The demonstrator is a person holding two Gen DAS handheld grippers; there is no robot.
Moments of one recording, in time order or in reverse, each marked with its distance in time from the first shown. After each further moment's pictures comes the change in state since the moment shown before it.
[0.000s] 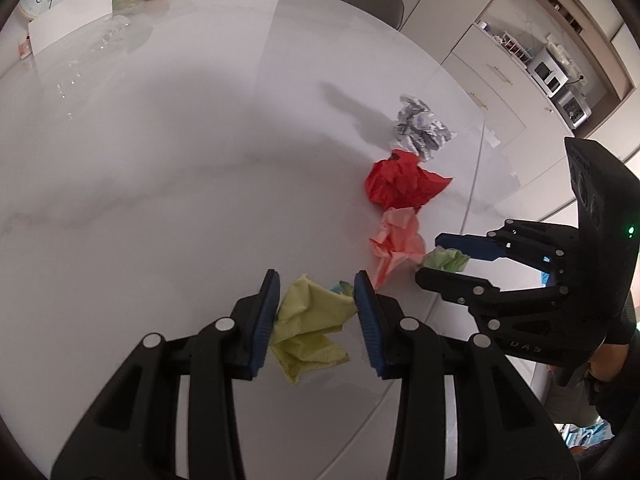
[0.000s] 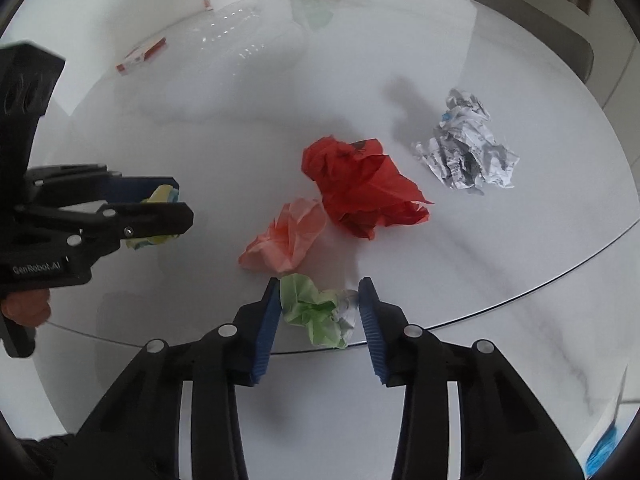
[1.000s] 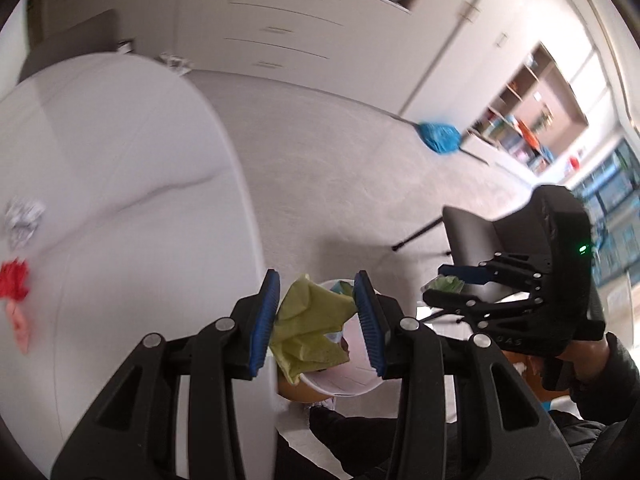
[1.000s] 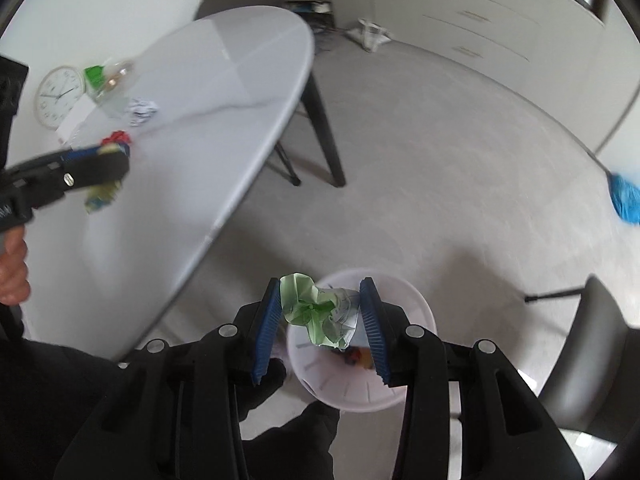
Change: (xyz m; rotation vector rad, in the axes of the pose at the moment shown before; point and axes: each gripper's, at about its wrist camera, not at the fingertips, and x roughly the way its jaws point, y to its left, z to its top) left arm 0.000 -0.367 -0.077 0.589 0.136 -0.297; right arm -0.225 -0.130 -0.361 0.720 -0.092 -0.252
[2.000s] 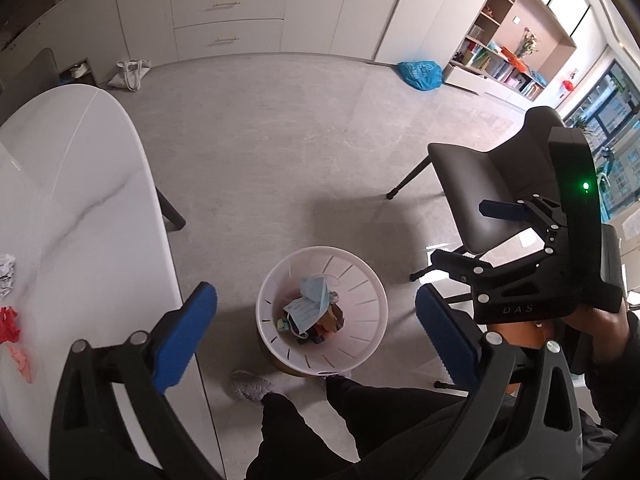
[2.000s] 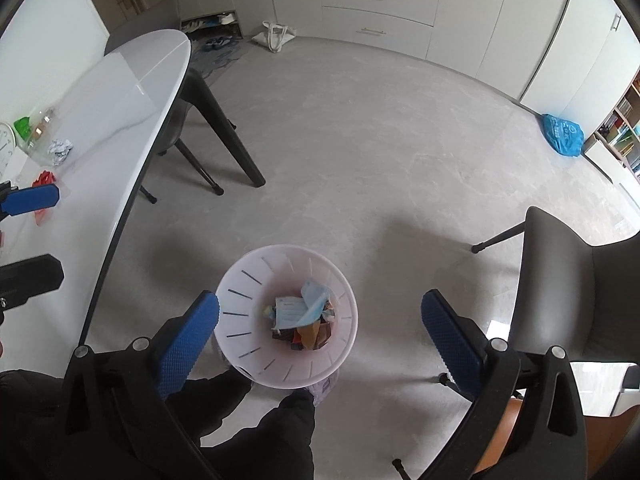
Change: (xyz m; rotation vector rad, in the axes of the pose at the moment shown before) left arm 0.039 -0.090 0.002 0.184 0.150 0.047; right arm -0.026 -0.066 -0.044 0.202 -0.026 -0.197
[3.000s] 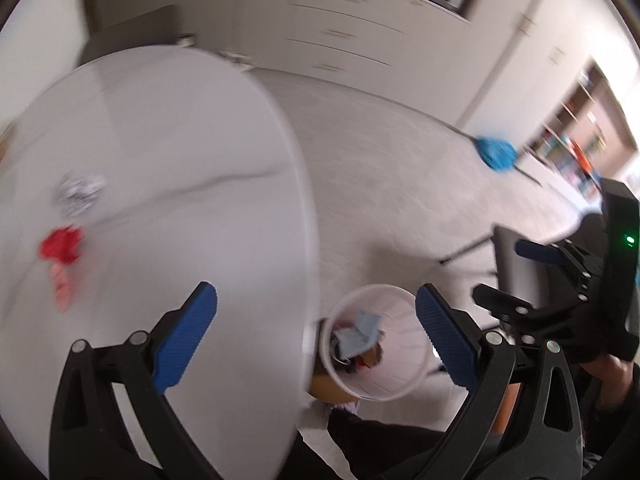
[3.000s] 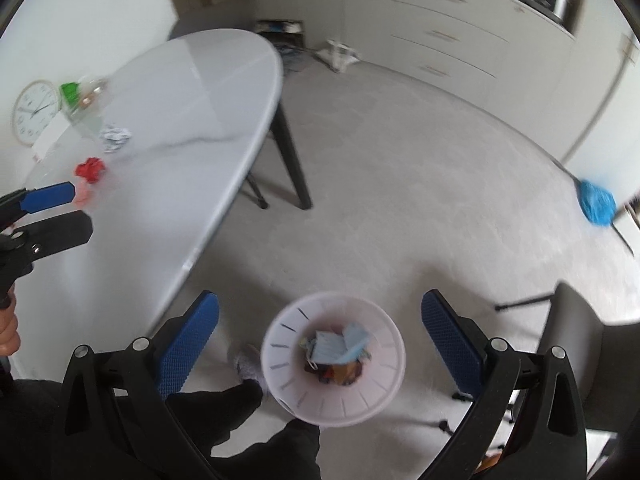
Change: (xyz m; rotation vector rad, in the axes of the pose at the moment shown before) left arm -0.060 0.106 -0.041 -0.356 -0.157 0.185; right arm -0.009 0.111 0.062 -0.225 -0.079 0.112
